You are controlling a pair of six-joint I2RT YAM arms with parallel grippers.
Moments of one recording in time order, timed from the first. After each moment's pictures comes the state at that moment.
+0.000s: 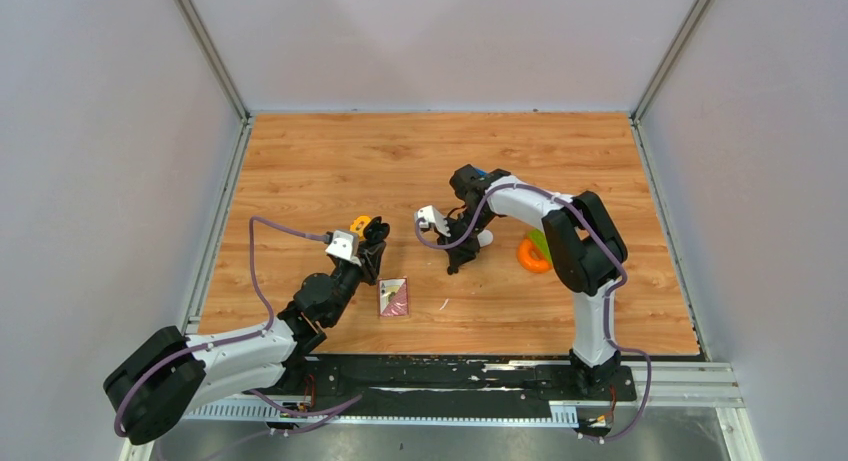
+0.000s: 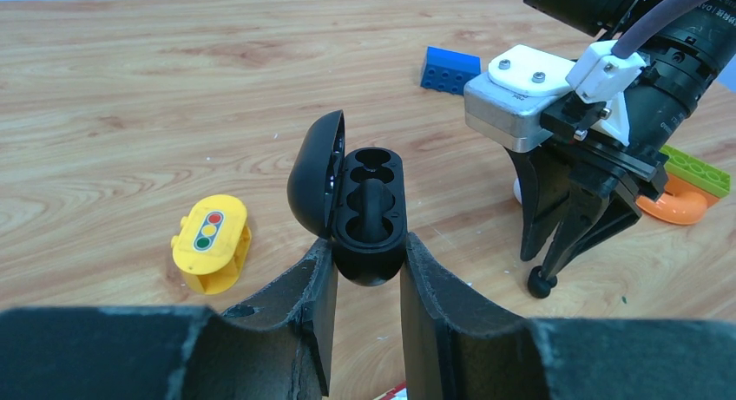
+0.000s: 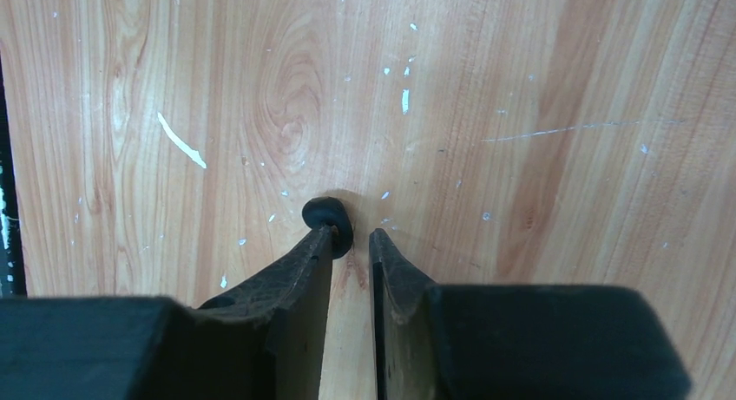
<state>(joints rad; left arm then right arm) -0.82 0.94 0.07 0.89 -0.40 -0.16 0.58 2.02 1.43 -0.88 -0.68 -1.05</state>
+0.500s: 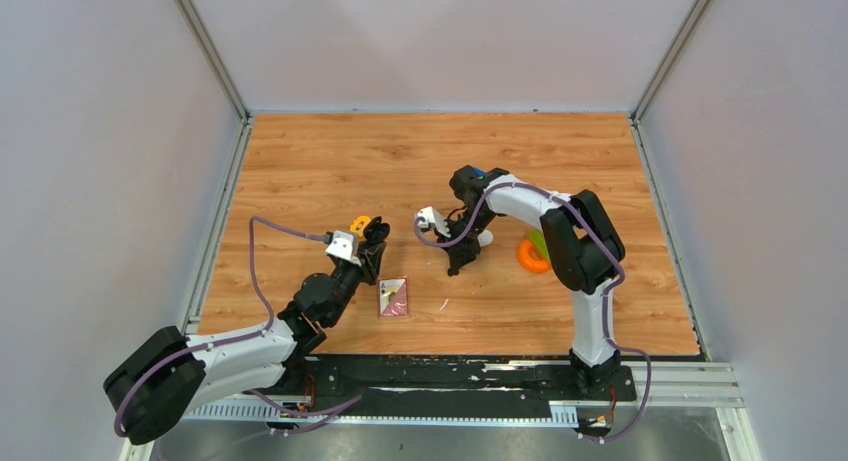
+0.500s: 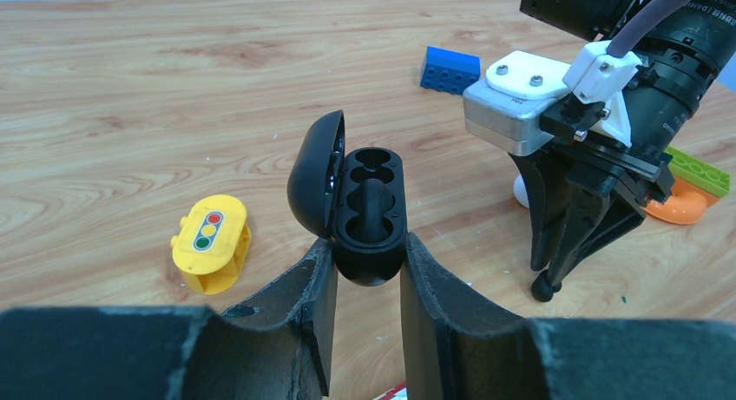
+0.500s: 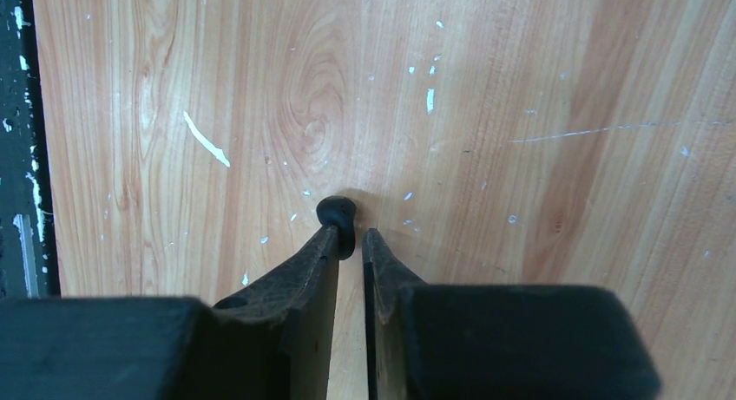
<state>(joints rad) -0.82 0.94 0.07 0.89 -0.40 -0.16 0.58 2.04 1.45 -0.93 -0.70 -1.06</state>
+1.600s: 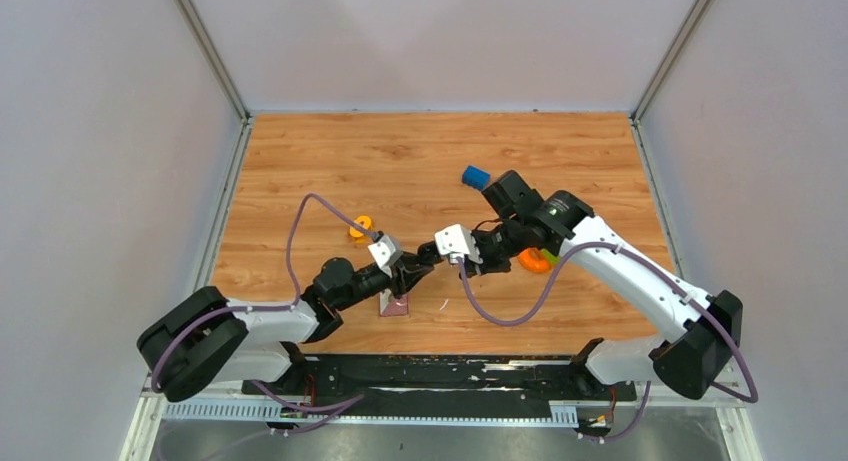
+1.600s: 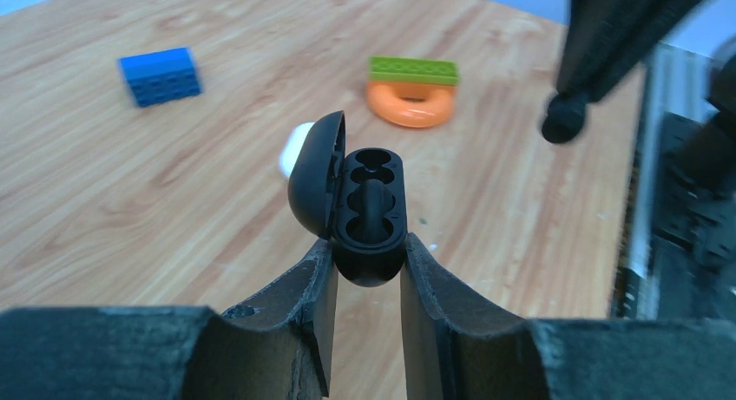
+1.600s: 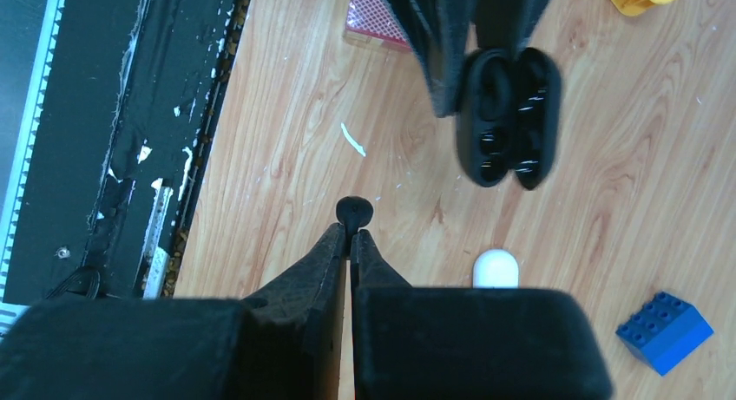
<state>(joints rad) -0.82 1.21 0.19 1.02 0.19 -0.10 0.74 1.34 1.27 -1.03 -0.62 -1.05</state>
